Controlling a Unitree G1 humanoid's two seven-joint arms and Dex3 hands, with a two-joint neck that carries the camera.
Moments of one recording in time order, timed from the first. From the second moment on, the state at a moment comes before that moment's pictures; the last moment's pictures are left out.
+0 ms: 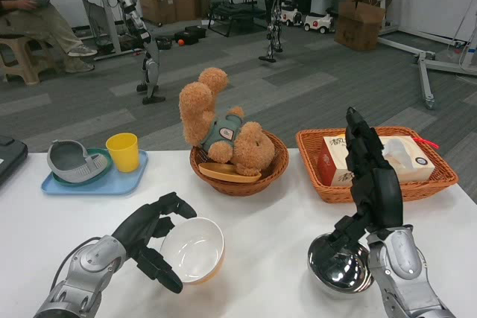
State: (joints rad) left arm -0.41 0.17 0.16 0.68 0.25 -0.26 -0.39; right arm -0.39 -0.41 0.28 0.46 0.51 -0.76 -0.08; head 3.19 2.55
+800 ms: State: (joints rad) left arm -0.49 0.15 0.13 0.88 0.40 -0.29 -0.34; right arm -0.39 -0.41 0.28 0.47 0.51 -0.76 -0.08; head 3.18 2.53
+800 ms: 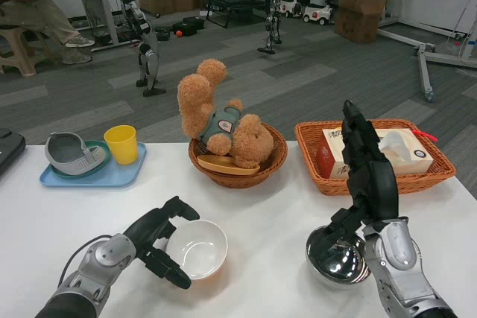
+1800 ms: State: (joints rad) left arm -0.41 0.15 0.19 0.80 0.24 -0.38 -0.34; right arm -0.39 -0.41 0.29 0.47 0.51 -0.76 -0.08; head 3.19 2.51
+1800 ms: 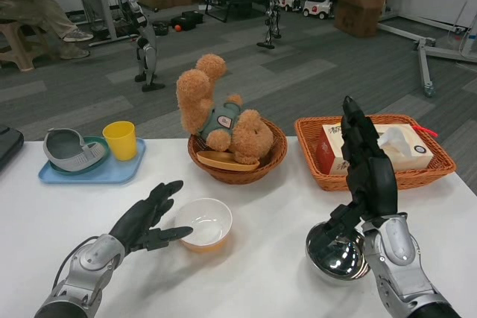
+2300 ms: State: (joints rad) left arm -0.35 0.16 0.29 0.54 0.00 -0.40 -0.35; right arm -0.39 -0.41 0.29 0.47 0.51 -0.76 -0.08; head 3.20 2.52
